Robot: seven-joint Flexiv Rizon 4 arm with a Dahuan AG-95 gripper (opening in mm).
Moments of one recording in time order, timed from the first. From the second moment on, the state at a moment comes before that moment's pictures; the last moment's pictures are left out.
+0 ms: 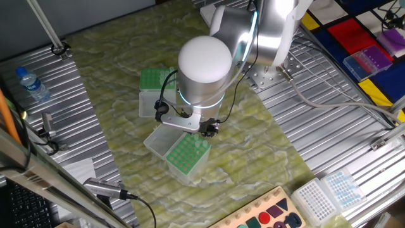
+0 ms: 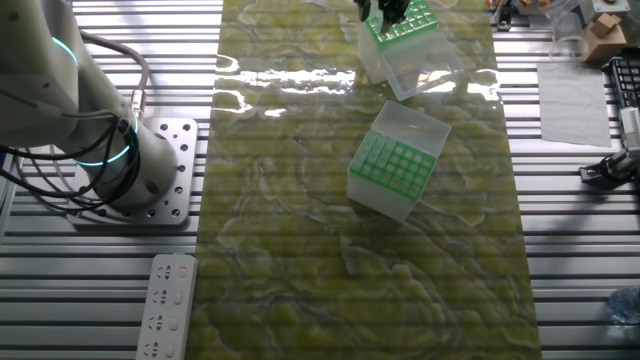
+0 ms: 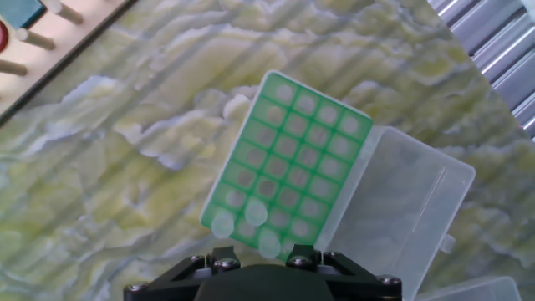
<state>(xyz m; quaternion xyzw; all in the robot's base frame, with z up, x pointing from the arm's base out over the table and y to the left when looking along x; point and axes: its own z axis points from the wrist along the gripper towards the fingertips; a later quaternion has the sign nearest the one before) 0.457 0.225 0.154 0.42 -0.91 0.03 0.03</state>
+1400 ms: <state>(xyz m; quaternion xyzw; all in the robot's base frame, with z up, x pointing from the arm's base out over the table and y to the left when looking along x) 0.469 0.228 0.176 0.40 -0.92 0.02 0.02</state>
